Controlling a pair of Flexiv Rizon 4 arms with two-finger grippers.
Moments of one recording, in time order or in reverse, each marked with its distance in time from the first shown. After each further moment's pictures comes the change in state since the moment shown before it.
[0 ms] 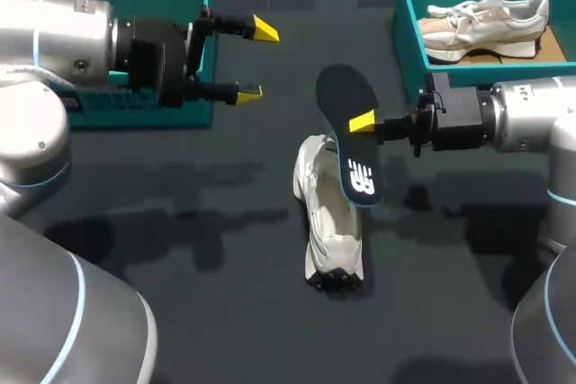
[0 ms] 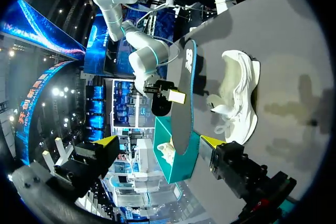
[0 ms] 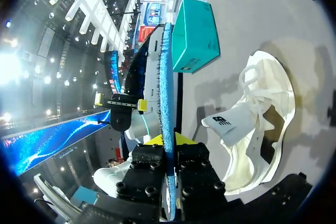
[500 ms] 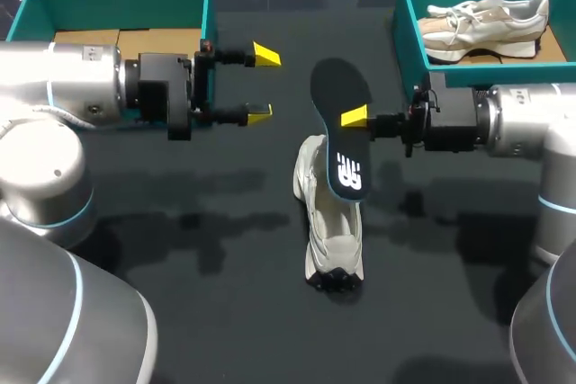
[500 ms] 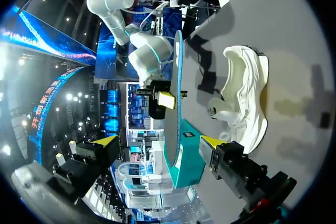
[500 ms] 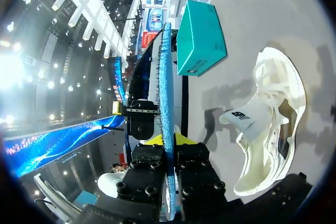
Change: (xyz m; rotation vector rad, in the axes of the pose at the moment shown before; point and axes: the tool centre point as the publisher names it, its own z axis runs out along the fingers) left arm 0.024 -0.013 0.017 0.021 -0.132 0.026; right arm 0.020 -0.007 0.014 -0.046 0.026 0.016
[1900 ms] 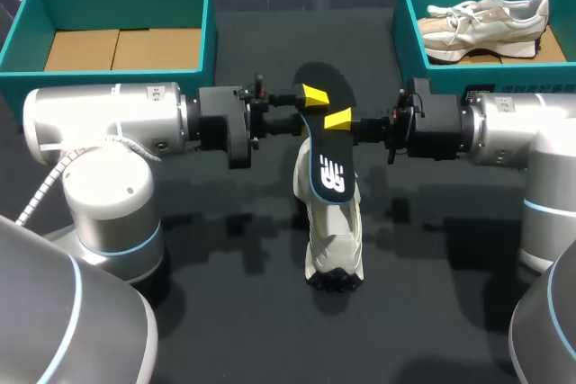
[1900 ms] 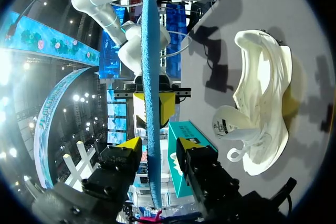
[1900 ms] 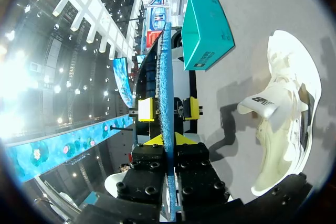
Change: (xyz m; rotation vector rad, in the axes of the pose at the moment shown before) left arm 0.027 -0.013 0.072 -0.021 -0.065 0.029; right arm 0.012 -0.015 0.021 0.015 0.068 0.045
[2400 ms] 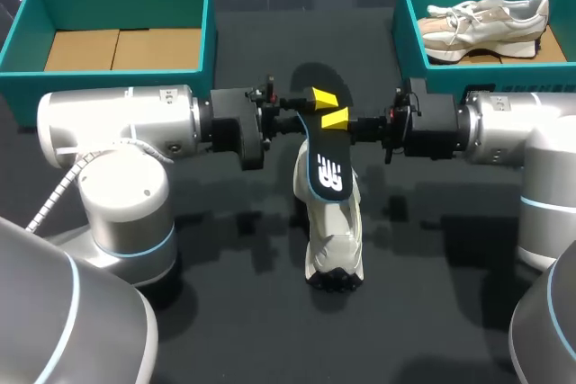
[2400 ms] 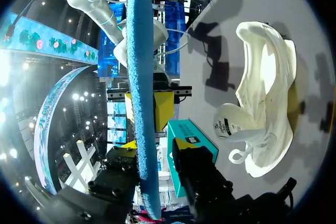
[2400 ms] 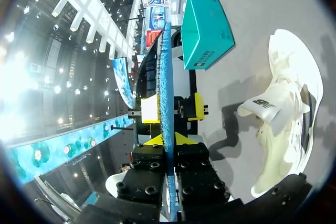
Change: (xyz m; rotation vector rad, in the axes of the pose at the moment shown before) left arm 0.005 0.003 0.015 -0.017 0.003 0.006; right arm -0.003 0.003 0.003 0.005 0.003 0.012
